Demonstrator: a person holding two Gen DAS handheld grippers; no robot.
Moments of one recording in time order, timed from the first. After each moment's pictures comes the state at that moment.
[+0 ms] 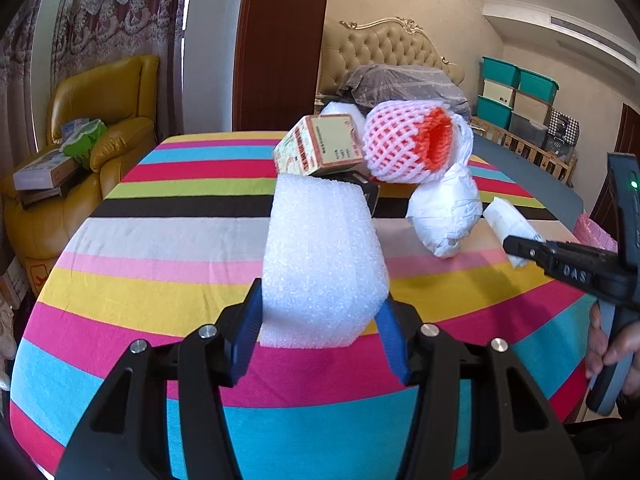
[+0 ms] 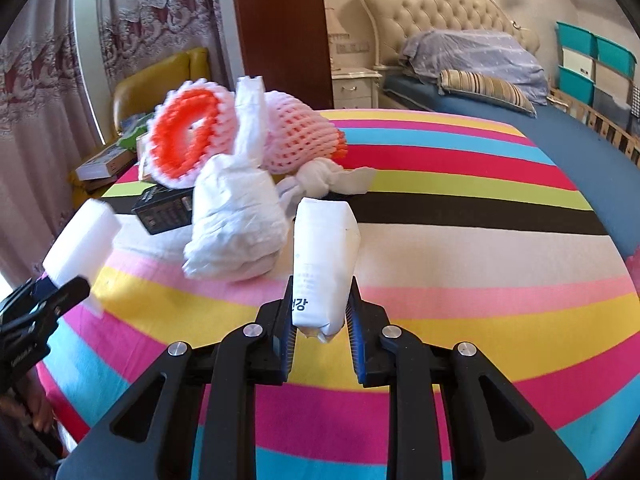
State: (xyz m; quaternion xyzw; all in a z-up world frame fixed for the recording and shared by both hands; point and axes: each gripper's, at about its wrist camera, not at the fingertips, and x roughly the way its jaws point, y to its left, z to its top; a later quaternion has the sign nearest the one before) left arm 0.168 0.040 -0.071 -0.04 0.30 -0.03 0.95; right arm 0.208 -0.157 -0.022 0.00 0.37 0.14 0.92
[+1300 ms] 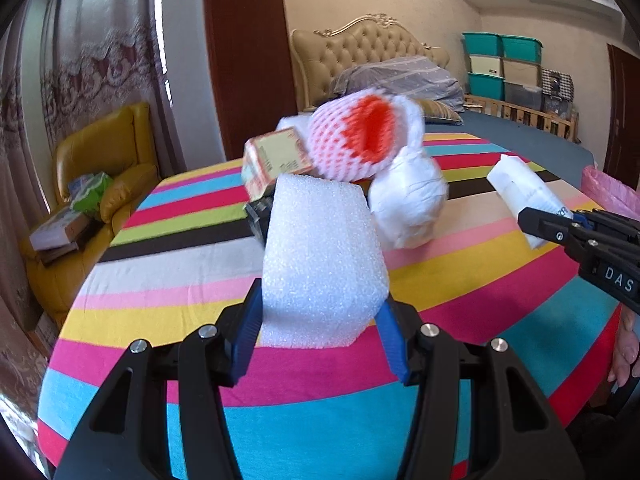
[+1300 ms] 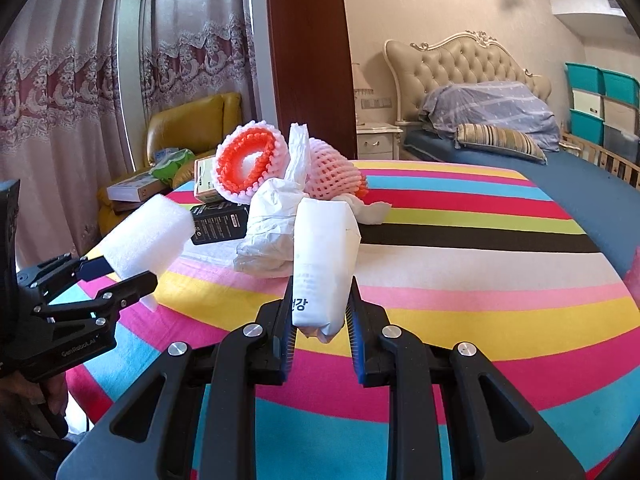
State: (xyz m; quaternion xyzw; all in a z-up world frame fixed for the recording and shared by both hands) left arm 0.161 -0.016 -0.071 0.07 0.27 -0.02 0.96; right arm 0.148 -0.171 -0.014 0.00 0.26 0.18 0.95
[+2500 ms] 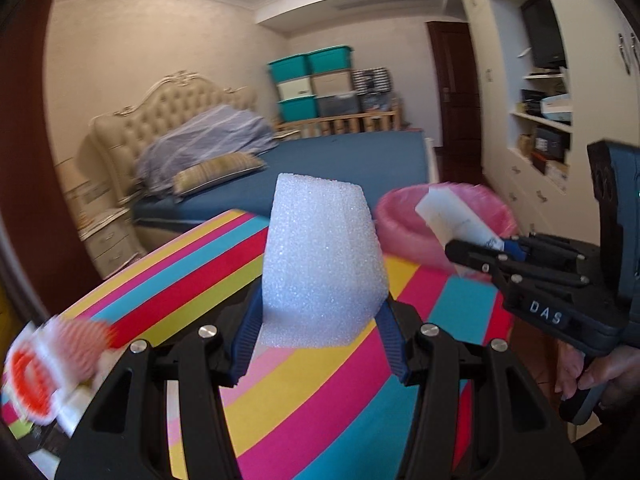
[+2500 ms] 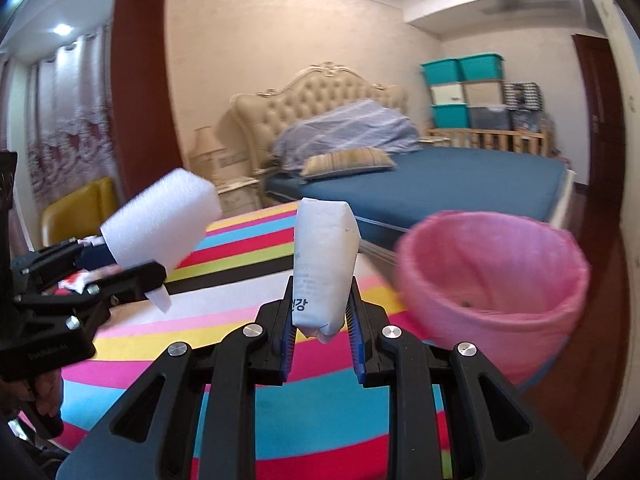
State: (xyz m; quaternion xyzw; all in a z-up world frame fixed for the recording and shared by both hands) left arm 0.194 -0.314 -0.019 0.16 0.19 -0.35 0.91; right arm 0.089 -0.416 0.011 0.09 0.19 -0.06 0.97
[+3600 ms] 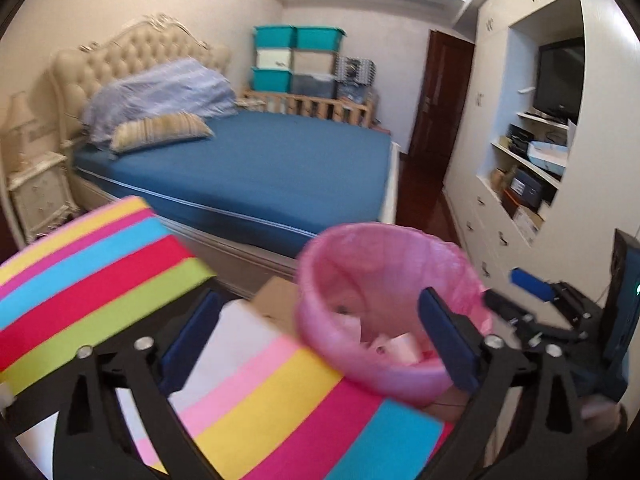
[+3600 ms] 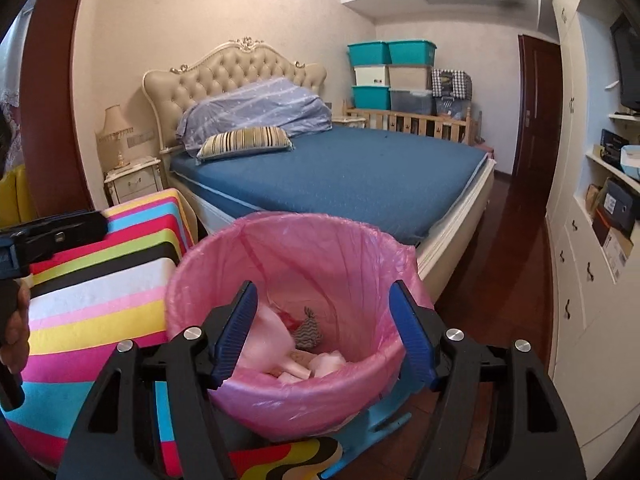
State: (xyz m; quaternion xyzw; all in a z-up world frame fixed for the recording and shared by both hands) left arm 0.309 -0.465 -0.016 0.06 0.27 -0.39 0.88; right arm 0.095 -0.579 0.007 0.06 0.24 -0.20 0.95
